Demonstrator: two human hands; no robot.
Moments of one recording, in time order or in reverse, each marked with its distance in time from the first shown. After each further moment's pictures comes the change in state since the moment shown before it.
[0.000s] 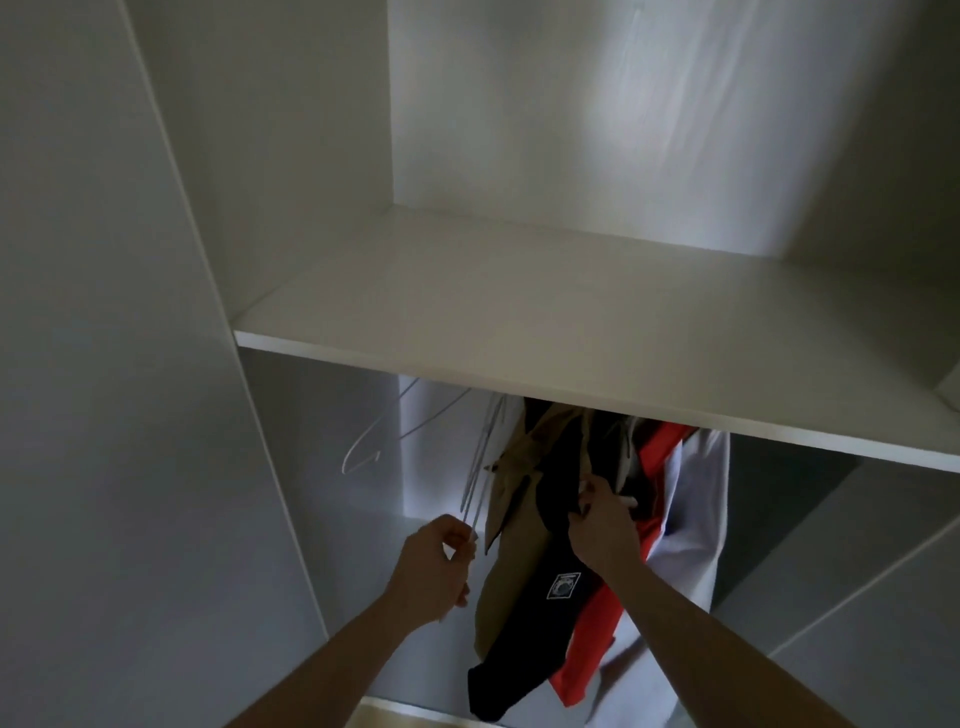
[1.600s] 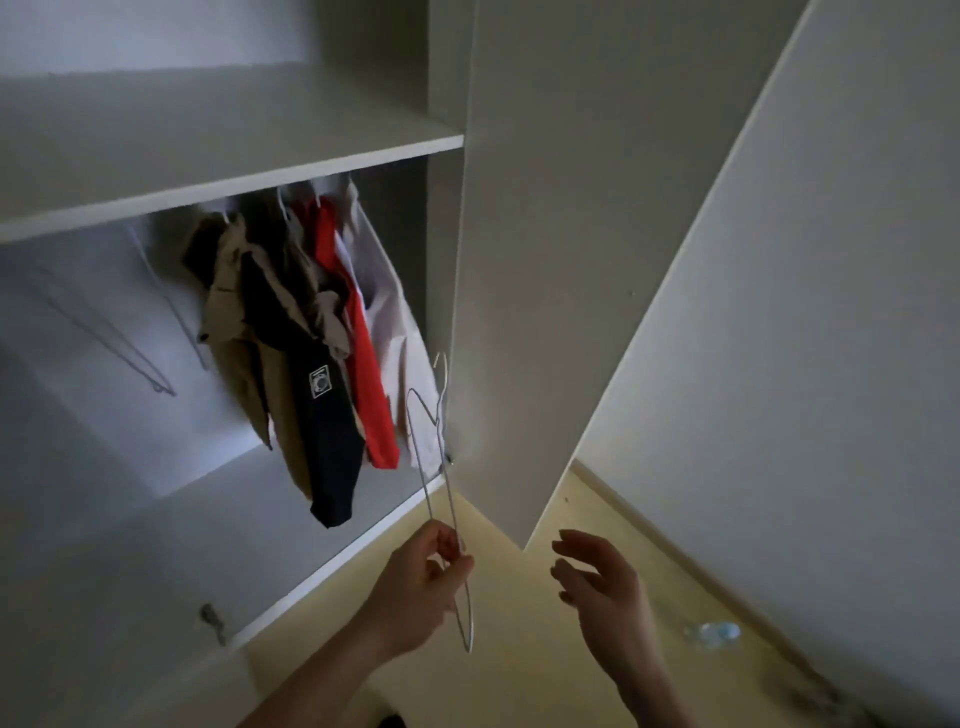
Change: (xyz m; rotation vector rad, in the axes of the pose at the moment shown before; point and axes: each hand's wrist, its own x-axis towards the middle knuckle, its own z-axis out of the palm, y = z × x) left_hand -0.305 -0.076 0.007 0.209 -1.034 0.268; right_hand -0.594 -0.049 0.022 0.730 0.668 0.822
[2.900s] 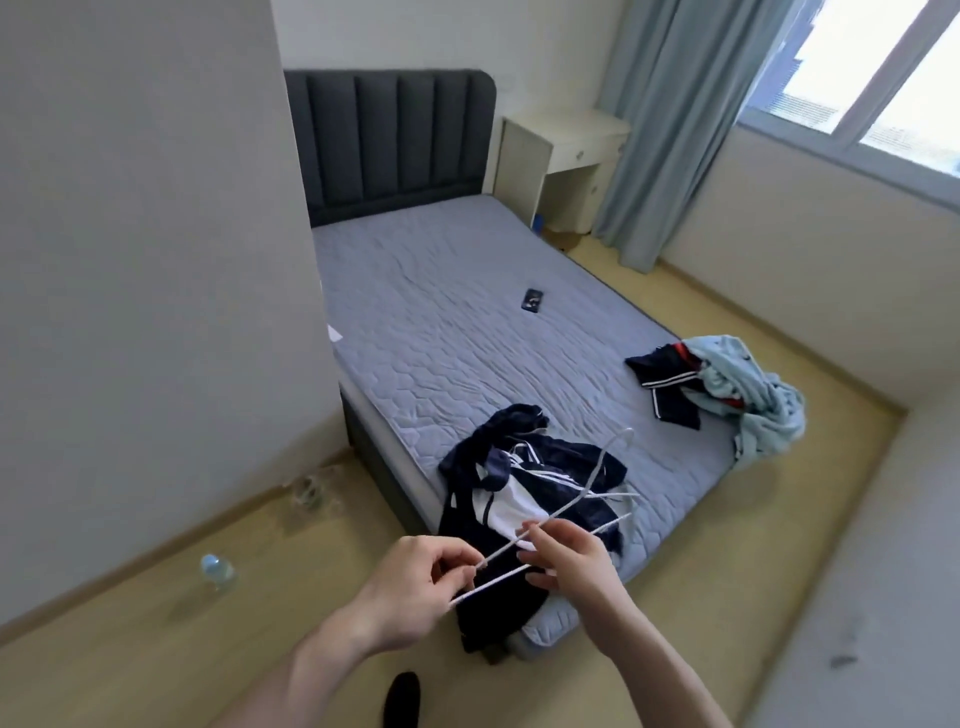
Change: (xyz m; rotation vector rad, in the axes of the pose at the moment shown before) left_hand -0.249 0.171 0.751 0.535 -1.493 0.688; right_hand -0.421 0.322 -0.557 0.647 1.184 0.512
